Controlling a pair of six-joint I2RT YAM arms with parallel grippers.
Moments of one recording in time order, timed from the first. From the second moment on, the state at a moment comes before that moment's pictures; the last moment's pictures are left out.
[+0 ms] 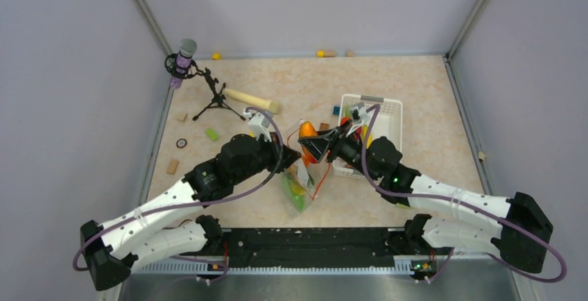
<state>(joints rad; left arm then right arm) -0.91 0.86 0.75 -0.23 -0.06 -0.75 0.96 1.04 0.57 0.58 0.06 0.59</state>
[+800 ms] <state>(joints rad) -0.91 0.77 0.71 -0.17 -0.02 -0.71 0.96 1.16 0.65 0.34 0.05 0.61</state>
